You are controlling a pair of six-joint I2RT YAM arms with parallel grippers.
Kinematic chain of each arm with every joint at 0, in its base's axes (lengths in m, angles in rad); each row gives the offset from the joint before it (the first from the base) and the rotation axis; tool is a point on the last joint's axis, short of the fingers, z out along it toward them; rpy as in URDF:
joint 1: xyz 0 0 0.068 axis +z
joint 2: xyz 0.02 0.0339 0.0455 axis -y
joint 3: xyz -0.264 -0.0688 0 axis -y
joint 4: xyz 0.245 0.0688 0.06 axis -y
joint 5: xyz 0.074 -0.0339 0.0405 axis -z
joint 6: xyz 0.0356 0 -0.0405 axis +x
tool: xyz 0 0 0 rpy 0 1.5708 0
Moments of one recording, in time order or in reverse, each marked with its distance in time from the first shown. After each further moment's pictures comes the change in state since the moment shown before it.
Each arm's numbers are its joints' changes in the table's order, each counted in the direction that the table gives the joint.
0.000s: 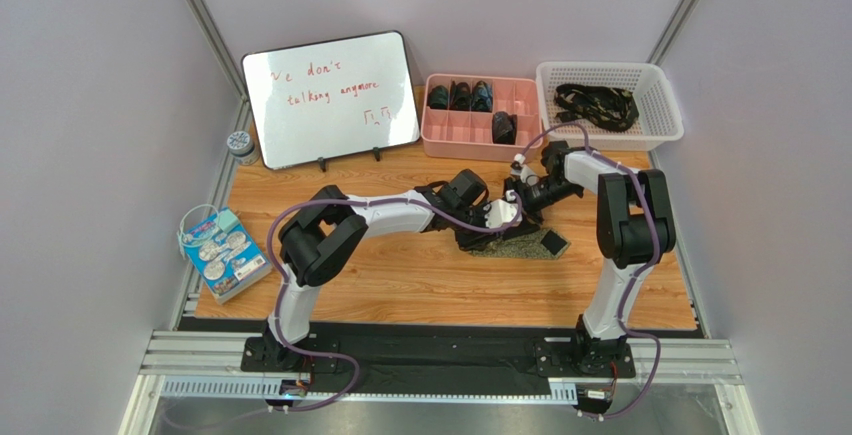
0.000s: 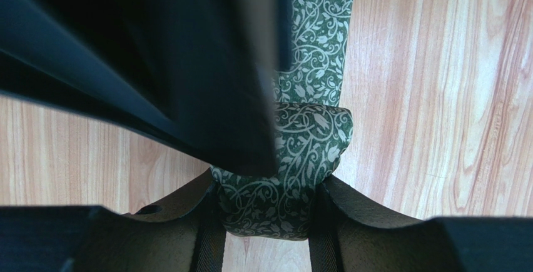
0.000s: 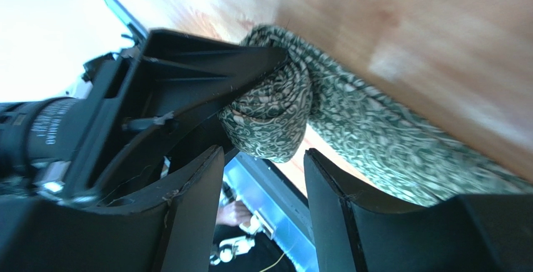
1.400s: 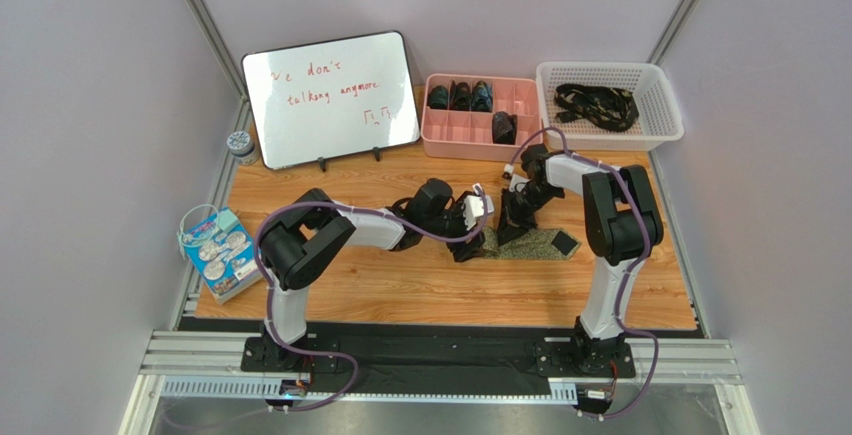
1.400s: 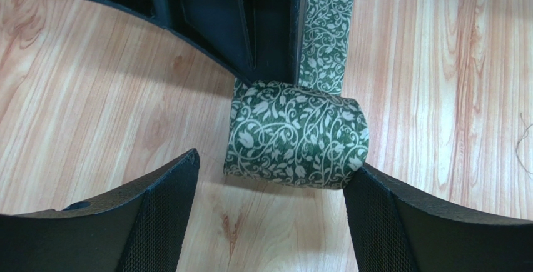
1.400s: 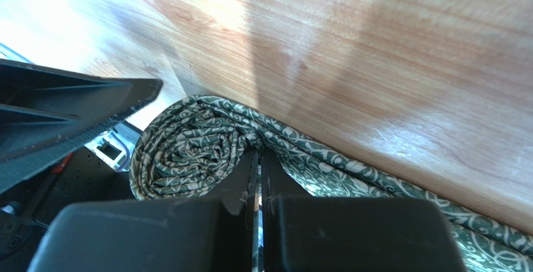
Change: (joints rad) left arm 0.072 0.111 -0.367 0.597 0.135 -0.231; right arm 0.117 -0.049 -0.022 0.077 0.297 0.161
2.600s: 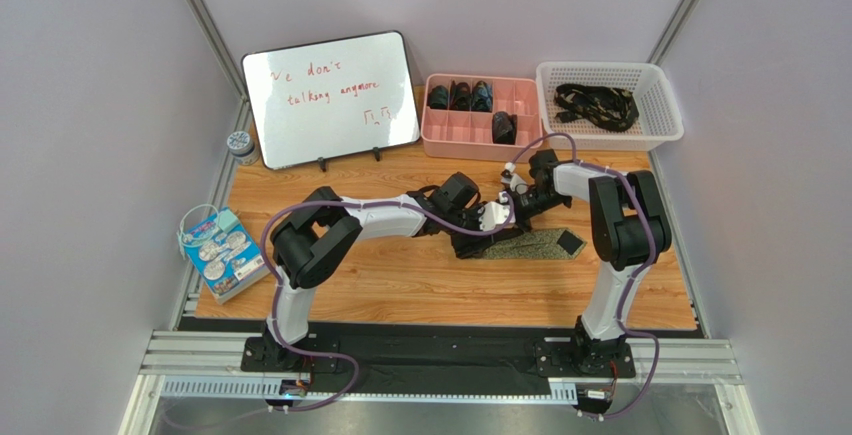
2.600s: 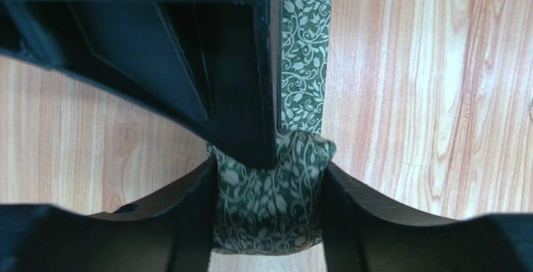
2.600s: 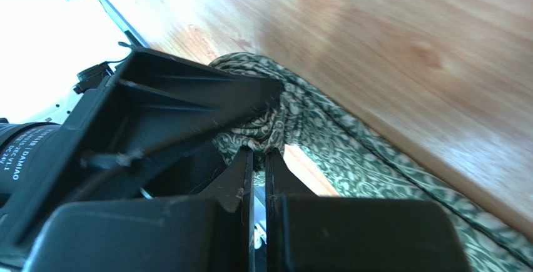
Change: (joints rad) left arm -0.053 -0.069 0.274 -0.517 -0.074 0.198; right arm -0.031 0.053 -0.107 0.141 -0.308 -0.026
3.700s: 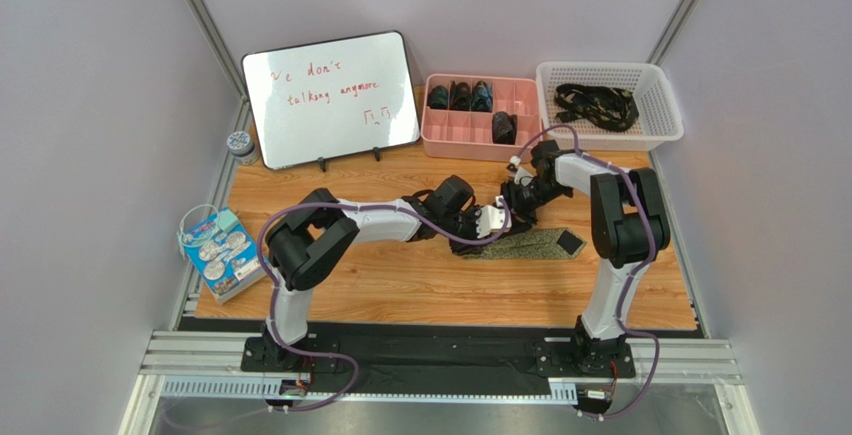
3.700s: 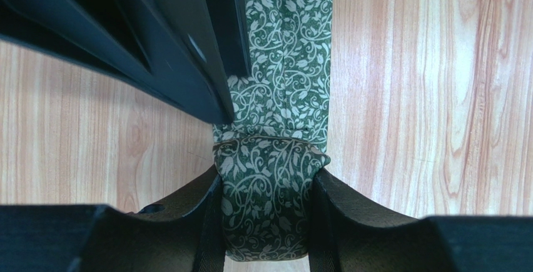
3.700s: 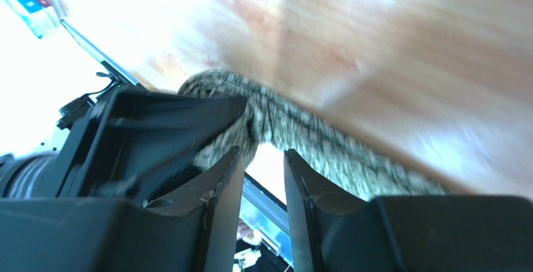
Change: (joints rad) left arm -0.005 0.029 -0.081 0.107 -0.002 0.050; right arm -0.015 -0.024 0.099 -0.095 0.135 0.040
